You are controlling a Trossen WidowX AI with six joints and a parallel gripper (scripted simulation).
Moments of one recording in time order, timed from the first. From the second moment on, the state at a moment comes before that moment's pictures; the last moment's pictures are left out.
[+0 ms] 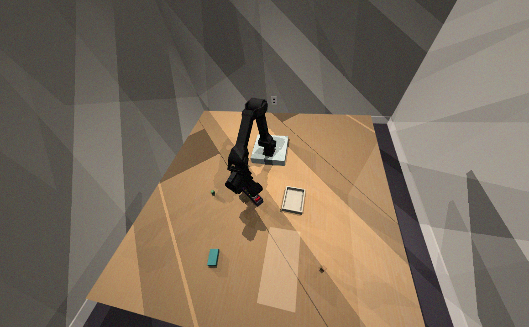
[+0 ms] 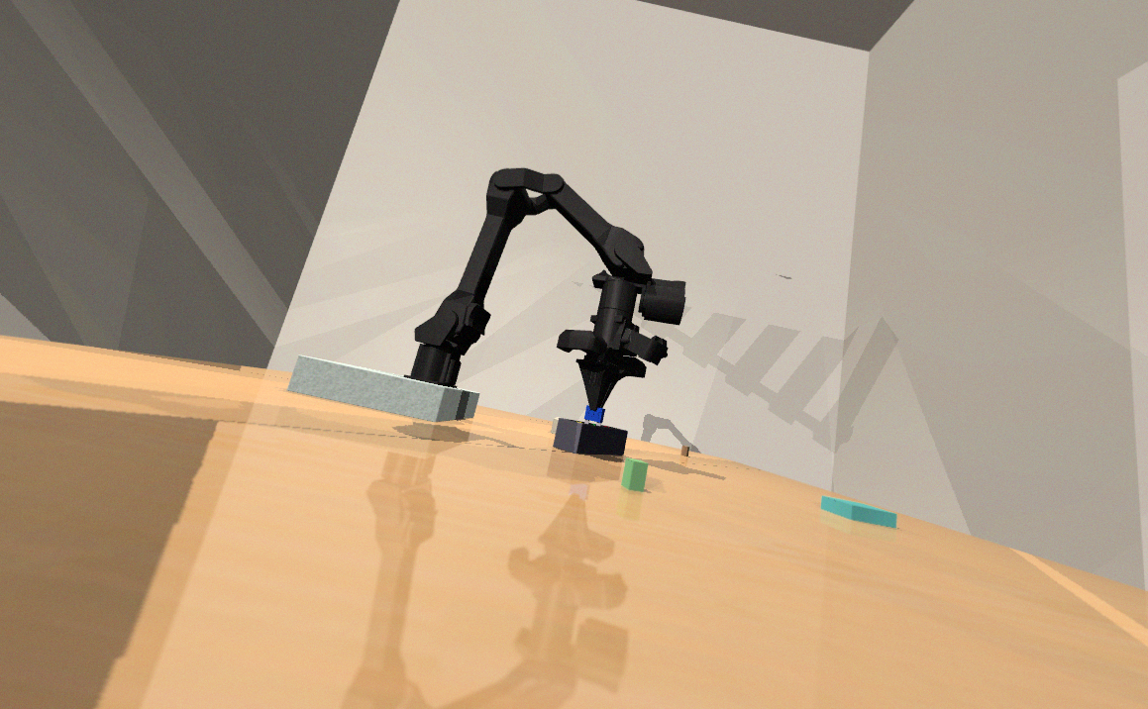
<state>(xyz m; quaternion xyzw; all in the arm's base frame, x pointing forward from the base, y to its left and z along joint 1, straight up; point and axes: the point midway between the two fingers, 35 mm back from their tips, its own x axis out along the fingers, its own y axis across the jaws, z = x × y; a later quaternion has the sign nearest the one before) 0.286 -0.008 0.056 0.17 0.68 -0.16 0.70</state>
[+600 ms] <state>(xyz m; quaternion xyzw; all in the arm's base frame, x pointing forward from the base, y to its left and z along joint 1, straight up) 0.285 -0.008 0.065 0.17 0.68 -0.16 0.70</state>
